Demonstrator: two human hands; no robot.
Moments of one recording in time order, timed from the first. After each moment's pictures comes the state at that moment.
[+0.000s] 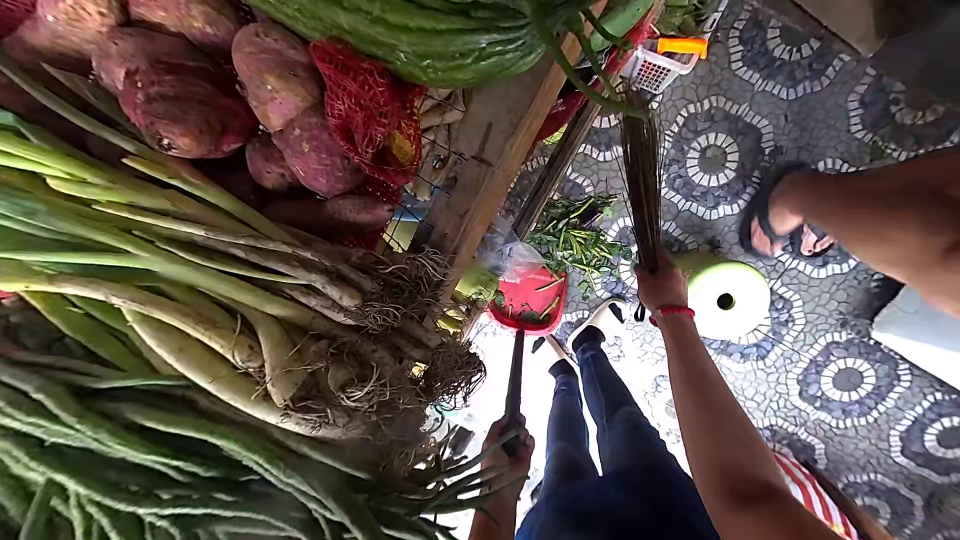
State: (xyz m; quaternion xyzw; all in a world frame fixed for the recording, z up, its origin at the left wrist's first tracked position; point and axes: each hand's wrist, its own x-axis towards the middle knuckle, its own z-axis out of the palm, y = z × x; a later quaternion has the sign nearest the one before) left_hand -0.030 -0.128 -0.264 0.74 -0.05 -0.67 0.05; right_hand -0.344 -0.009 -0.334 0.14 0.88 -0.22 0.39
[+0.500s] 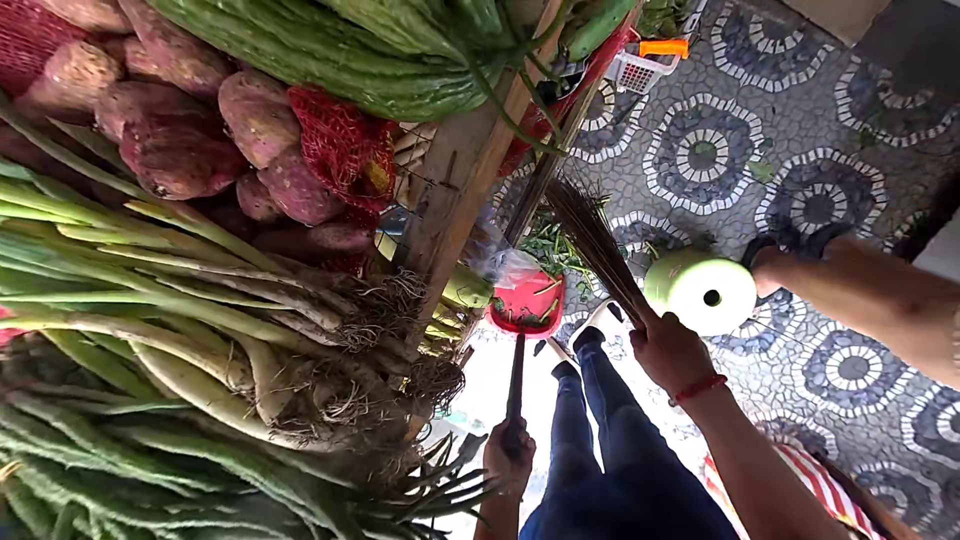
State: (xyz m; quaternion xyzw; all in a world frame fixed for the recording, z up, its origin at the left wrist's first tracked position) left_hand -0.036 -0.126 -0.261 0.74 -0.06 -0.66 0.04; right_hand -0.304 0.002 -0.225 -0.04 0.84 -0.02 0.55
